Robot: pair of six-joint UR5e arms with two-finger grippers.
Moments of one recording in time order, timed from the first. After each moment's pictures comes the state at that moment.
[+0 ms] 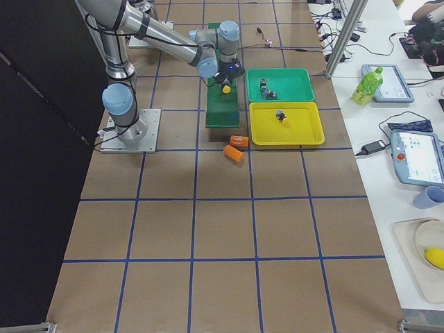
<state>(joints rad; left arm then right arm) -1.52 -1.56 -1.53 -1.56 1.56 0.00 1.69 -1.43 2.07 -2.21 -1.45 1.18</state>
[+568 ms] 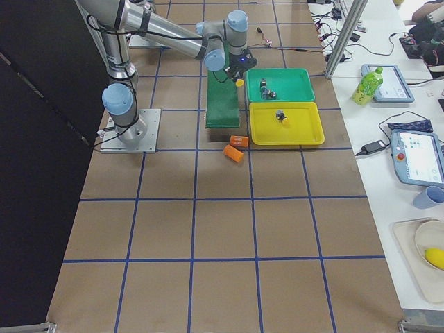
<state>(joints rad) -1.52 -1.56 -1.53 -1.56 1.56 0.00 1.61 -1.41 1.88 -2.14 -1.45 0.96</state>
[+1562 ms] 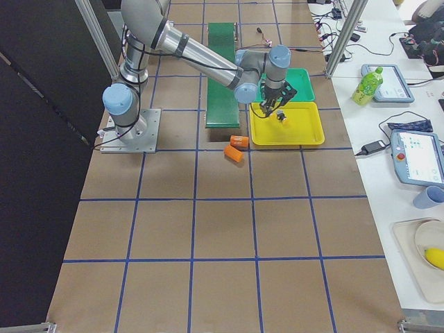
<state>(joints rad) -1.52 -1.56 -1.53 -1.56 1.56 0.00 1.40 -1.14 1.66 -2.13 -1.48 0.60</state>
